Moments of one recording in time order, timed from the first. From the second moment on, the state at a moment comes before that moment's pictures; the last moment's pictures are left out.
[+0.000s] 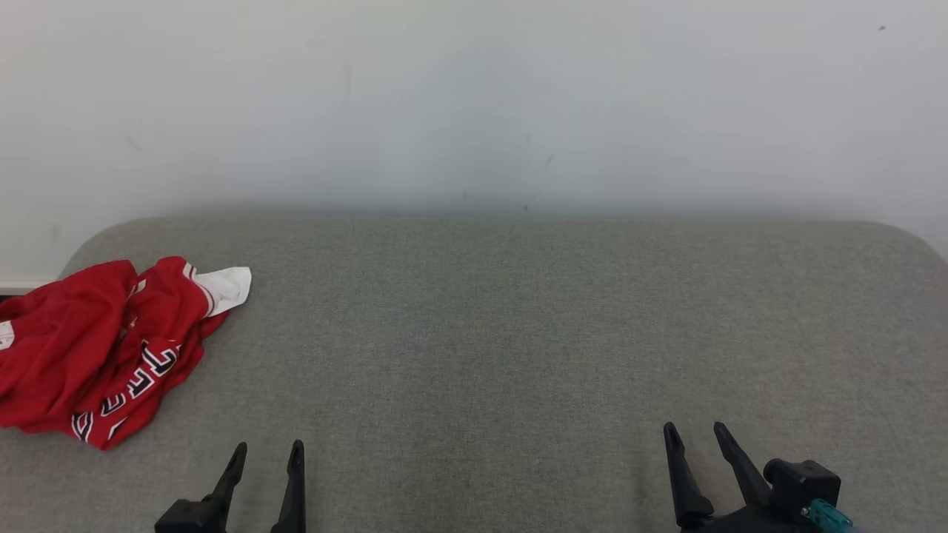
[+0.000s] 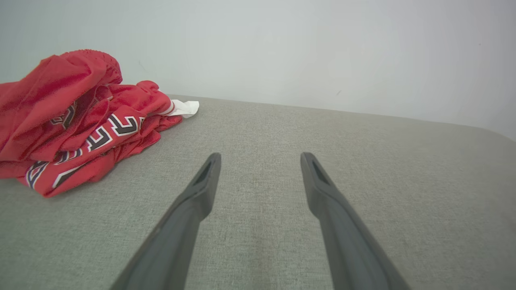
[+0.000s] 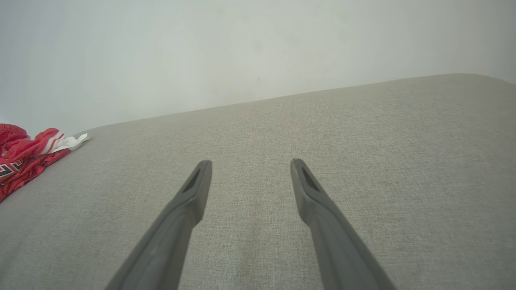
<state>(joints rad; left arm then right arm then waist) -0.07 0.10 -0.06 0.40 -0.23 -0.13 -0.26 -0.04 -0.05 0.05 0.36 0.24 0.13 -0.16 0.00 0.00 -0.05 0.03</state>
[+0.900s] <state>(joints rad) -0.02 0.13 0.03 0.38 -0.23 -0.12 -0.26 -0.03 -0.05 0.11 0.39 0.31 0.13 -0.19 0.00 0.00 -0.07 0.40</state>
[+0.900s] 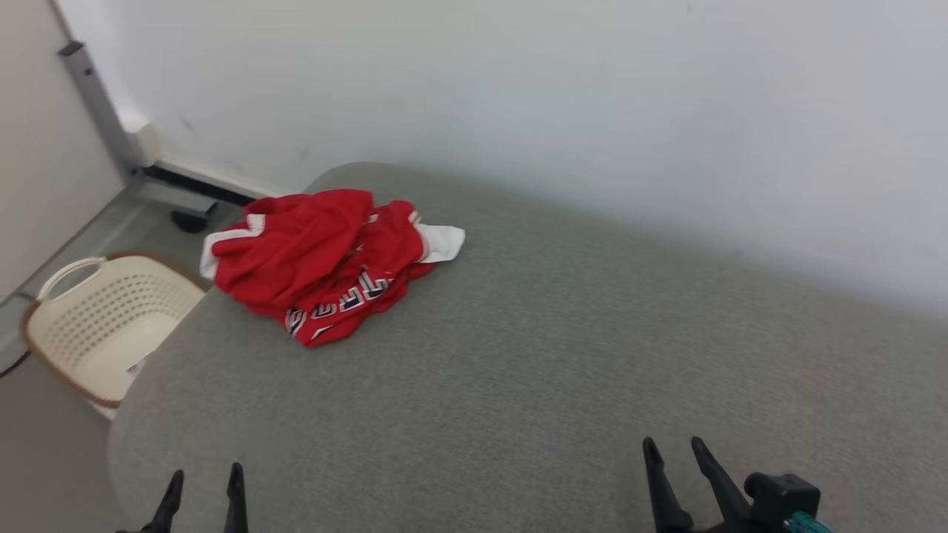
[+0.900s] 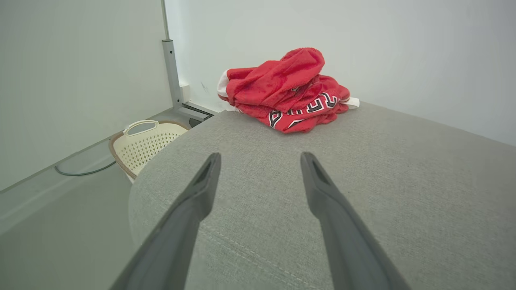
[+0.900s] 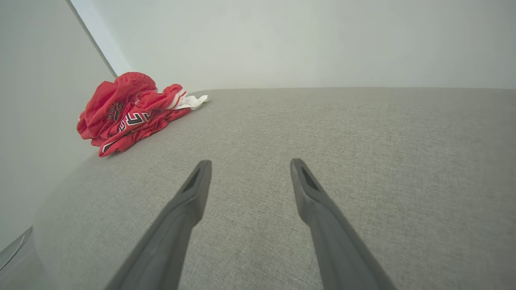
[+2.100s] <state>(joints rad) -0.31 0.12 0.01 0.53 -0.29 -0.12 -0.11 -0.12 -0.05 0.16 0.41 0.27 0.13 -0.17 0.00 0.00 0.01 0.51</state>
